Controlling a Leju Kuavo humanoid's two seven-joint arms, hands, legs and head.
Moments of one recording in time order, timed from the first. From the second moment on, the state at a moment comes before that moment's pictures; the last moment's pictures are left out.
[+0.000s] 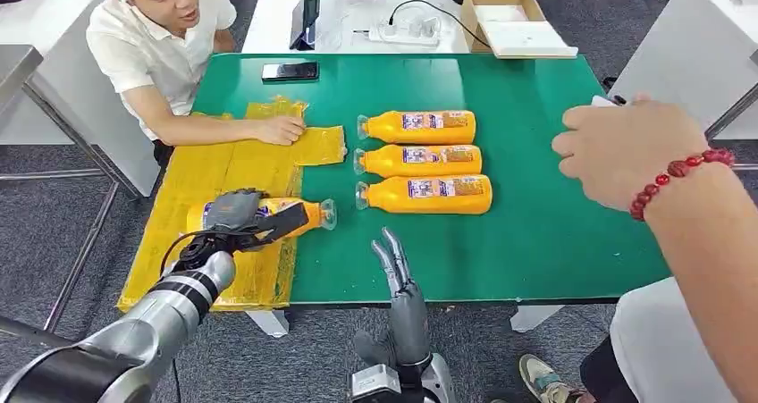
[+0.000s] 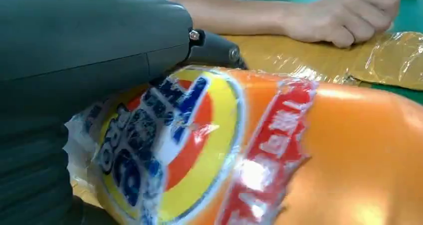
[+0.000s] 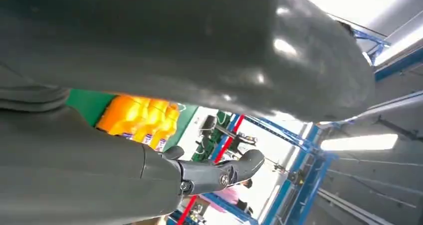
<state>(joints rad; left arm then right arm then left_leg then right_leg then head) -0.73 -0.08 -0.23 -0.39 -1.04 0.23 0.08 -0.01 0.15 0.58 -1.25 0.29 -0.63 -0.67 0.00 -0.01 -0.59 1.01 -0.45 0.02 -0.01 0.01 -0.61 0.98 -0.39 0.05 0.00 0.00</state>
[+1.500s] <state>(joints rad) -0.12 -0.19 -0.06 -1.51 0.40 0.15 -0.47 0.03 0.12 0.51 -1.20 0.66 -0.63 -0.64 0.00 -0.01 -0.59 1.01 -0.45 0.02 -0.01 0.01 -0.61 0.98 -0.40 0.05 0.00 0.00</state>
